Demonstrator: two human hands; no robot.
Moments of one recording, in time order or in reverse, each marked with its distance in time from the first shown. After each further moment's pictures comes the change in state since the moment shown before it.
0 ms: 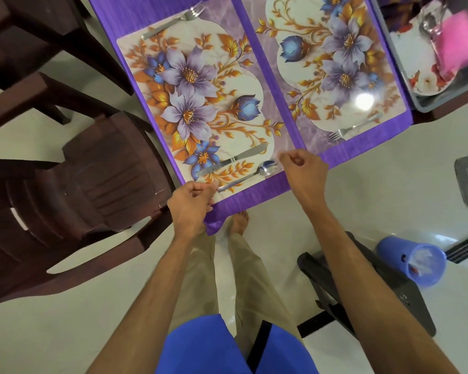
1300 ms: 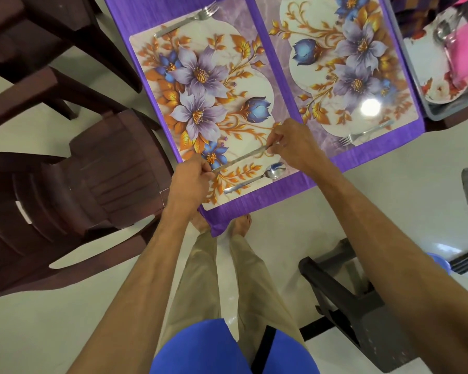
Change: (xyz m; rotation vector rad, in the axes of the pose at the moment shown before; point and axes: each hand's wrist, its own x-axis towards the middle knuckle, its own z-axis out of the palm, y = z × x) left_hand 0.040 0.041 -0.020 0.575 -0.140 0.333; right_hand 0.072 -0.045 0.012 -0.352 -0.411 -0.512
